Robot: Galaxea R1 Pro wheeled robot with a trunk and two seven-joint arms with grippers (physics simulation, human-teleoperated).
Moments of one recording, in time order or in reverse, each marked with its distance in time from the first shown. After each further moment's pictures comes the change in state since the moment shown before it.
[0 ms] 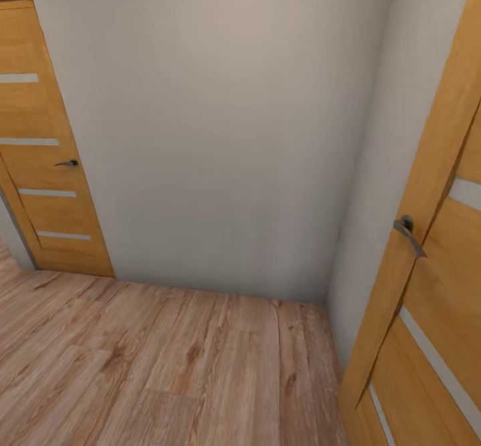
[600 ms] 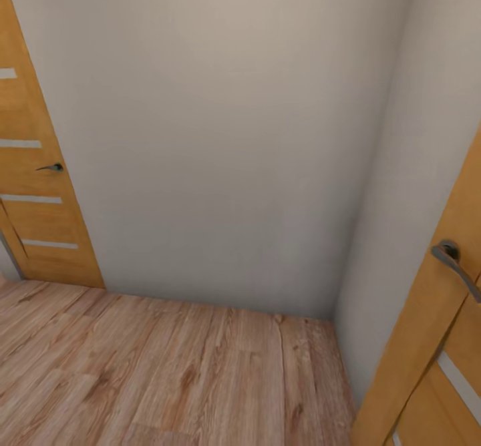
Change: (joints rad) left arm 0.000 0.001 0.000 0.000 0.000 0.000 0.000; right arm 0.000 0.000 0.000 0.000 0.000 -0.001 0.000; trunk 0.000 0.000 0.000
